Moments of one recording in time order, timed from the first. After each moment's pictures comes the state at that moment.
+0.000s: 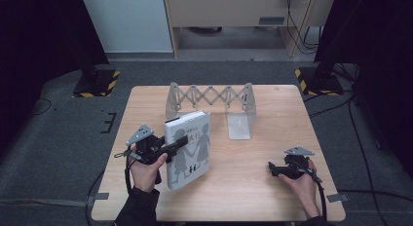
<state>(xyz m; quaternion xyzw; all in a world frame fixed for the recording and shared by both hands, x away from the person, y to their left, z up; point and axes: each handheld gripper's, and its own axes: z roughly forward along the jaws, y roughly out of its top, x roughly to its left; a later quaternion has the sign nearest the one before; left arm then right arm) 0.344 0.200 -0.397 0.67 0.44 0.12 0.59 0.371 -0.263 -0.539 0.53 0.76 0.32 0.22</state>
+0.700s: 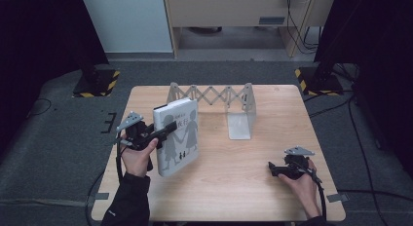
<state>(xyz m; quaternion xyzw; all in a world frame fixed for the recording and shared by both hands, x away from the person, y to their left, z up) 0.371 0.223 -0.377 0.65 0.47 0.15 0.58 0.371 -0.263 -0.539 0.53 0.76 0.32 0.22</state>
